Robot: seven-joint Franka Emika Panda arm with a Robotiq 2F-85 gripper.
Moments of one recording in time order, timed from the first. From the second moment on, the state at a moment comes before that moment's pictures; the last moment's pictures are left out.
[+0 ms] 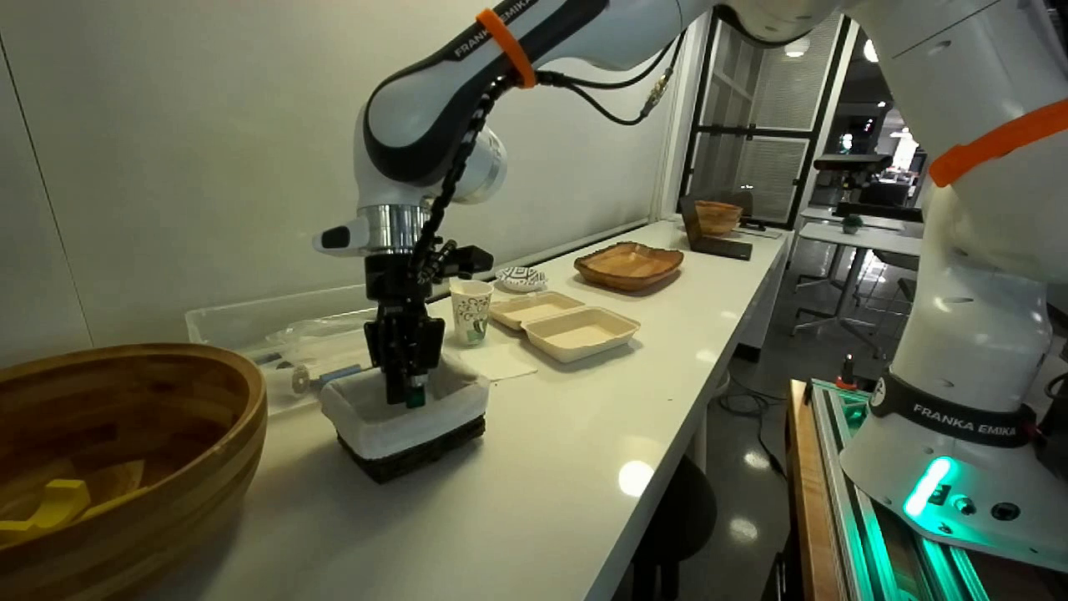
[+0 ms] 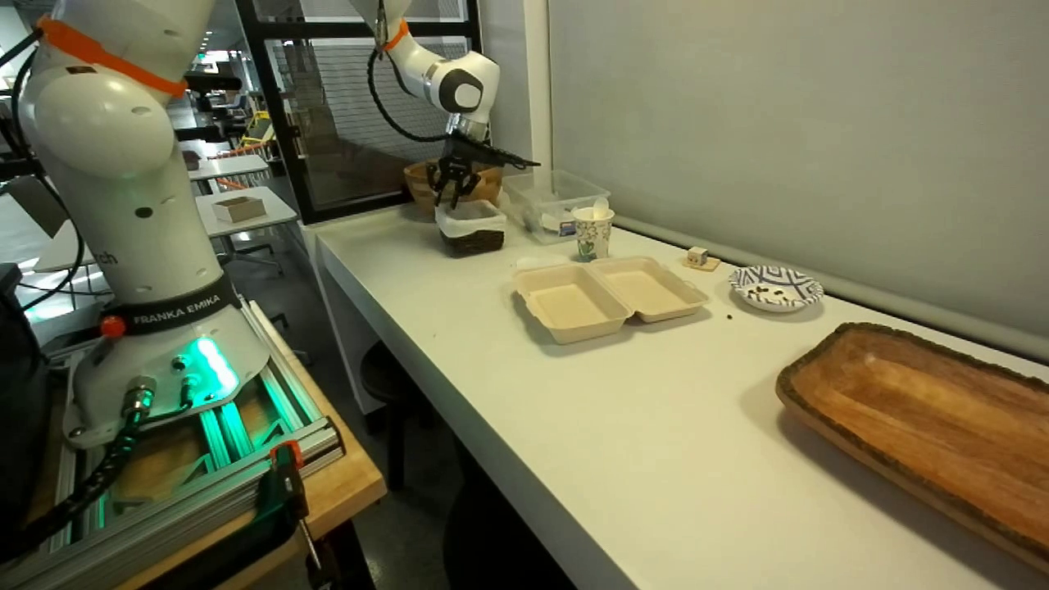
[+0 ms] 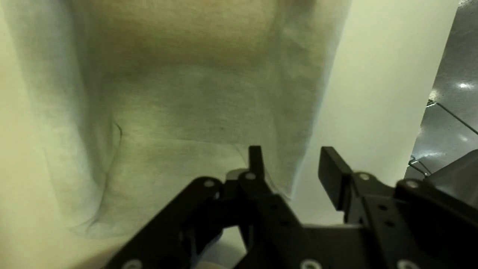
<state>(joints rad) 0.09 0.60 0.27 -1.75 0.21 2.14 -1.13</state>
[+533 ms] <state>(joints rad) 0.08 0.39 0.24 -1.77 0.21 1.93 -0.94</state>
